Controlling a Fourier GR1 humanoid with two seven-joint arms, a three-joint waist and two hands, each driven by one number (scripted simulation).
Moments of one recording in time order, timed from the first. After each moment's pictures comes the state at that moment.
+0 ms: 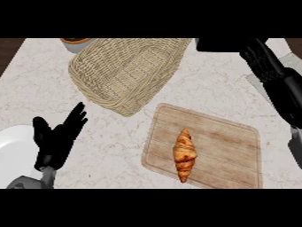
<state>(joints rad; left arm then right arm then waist) -0.07 0.38 -0.32 -1.46 0.39 0.24 0.20 -0.38 -0.54 0.20 -1.65 -0.33 -0.01 0.03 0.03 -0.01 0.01</state>
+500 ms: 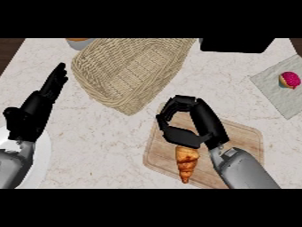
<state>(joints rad) -0.25 0.53 -0.27 -1.53 0.22 0.22 0.07 -0.38 -0.20 0.50 -1.52 -0.16 -0.22 0.13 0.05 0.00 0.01</state>
